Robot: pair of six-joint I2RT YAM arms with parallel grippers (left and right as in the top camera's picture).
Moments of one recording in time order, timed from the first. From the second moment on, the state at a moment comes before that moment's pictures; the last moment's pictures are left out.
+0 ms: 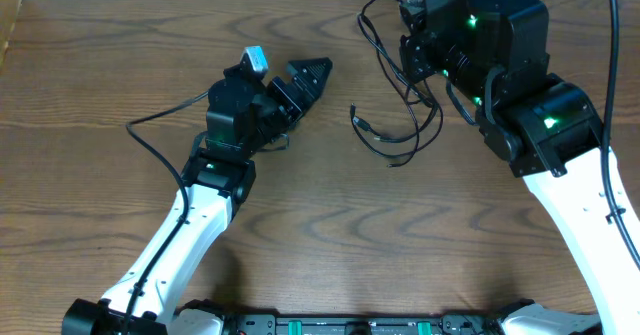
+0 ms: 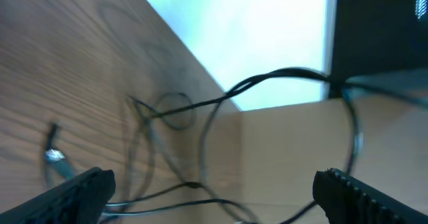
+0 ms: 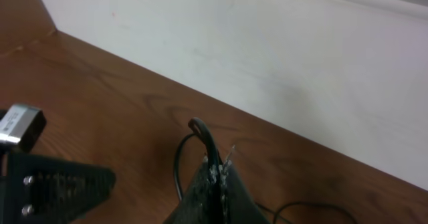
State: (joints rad) left arm -0.29 1.35 0.82 0.28 0.42 -1.23; right arm 0.46 1.46 1.69 -0.61 -0.01 -0.03
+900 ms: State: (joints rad) left arm -0.42 1.49 0.82 0.62 0.35 -1.48; right arm 0.46 1.46 1.69 -0.67 -0.32 -0.01
